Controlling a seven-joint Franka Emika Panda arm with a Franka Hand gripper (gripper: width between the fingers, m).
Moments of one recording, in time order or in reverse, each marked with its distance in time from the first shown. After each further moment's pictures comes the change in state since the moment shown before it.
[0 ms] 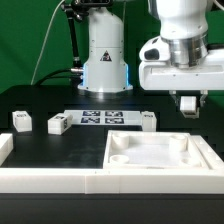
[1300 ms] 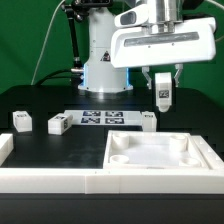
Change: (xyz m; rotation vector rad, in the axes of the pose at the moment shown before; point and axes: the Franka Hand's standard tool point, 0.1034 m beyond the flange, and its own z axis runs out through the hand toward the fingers) arm 0.060 0.047 -0.070 -0.033 0.413 -0.276
